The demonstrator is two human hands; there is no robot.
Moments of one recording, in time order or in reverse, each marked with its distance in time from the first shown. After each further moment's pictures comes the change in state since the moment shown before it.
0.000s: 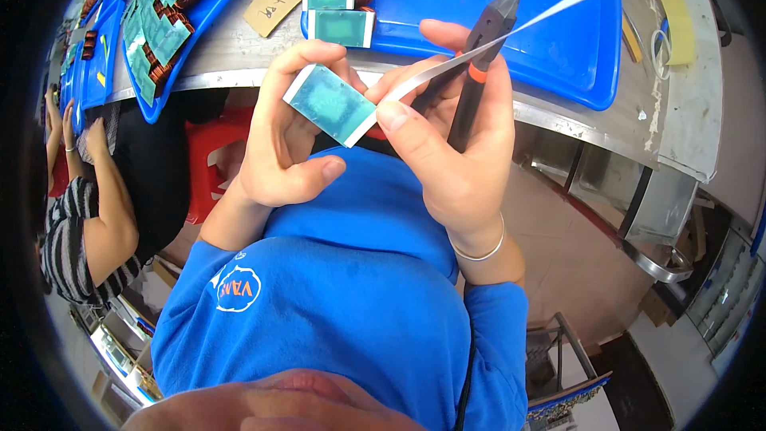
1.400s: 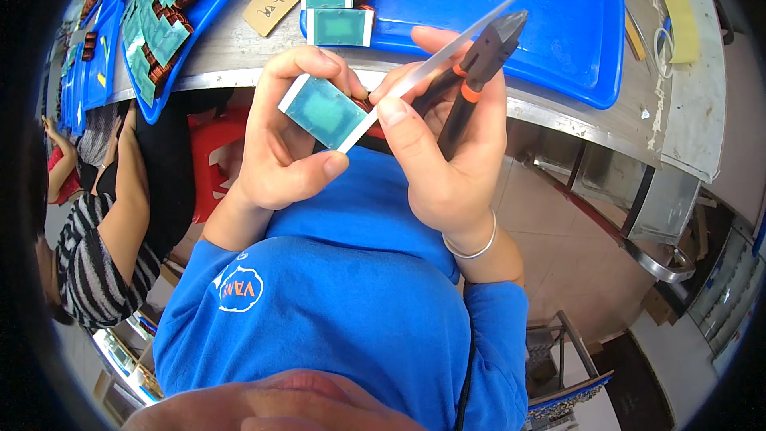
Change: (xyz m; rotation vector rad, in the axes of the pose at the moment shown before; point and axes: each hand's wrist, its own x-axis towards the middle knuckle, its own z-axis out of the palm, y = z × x) left_hand 0.000 -0.003 -0.005 0.026 -0.022 0.093; right_hand -0.003 0.012 0.001 -0.109 -0.008 -0.126
